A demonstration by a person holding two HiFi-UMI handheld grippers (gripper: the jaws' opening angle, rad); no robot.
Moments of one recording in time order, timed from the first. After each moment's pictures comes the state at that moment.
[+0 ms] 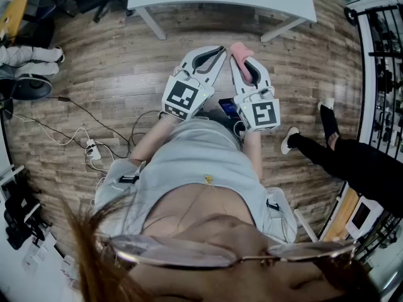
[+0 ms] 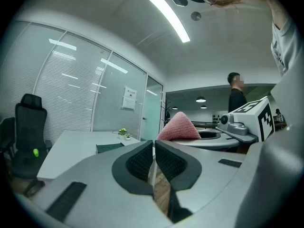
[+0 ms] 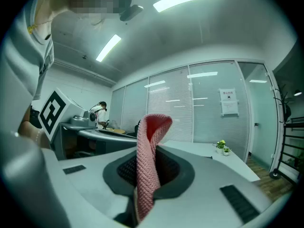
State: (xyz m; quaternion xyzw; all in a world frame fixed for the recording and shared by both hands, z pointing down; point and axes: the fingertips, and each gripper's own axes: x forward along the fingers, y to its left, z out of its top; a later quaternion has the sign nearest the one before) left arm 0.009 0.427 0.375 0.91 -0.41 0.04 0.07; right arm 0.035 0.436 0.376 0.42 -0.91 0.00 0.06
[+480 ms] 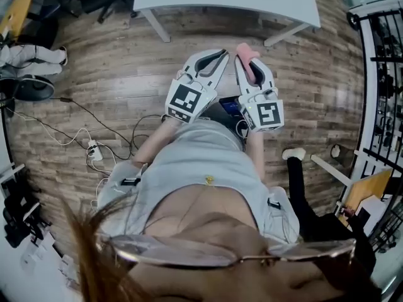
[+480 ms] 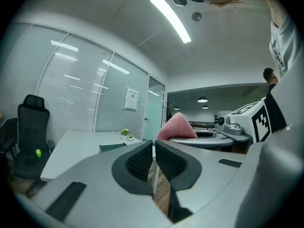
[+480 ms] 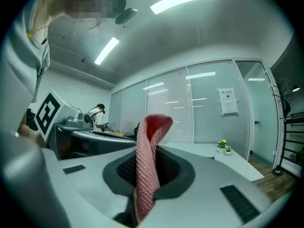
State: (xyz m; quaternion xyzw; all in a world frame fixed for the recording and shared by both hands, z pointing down) left arm 0.001 0.425 0.374 0.91 -0.42 0.04 0.07; right arm 0.034 0.425 0.376 0.42 -0.91 0.00 0.04
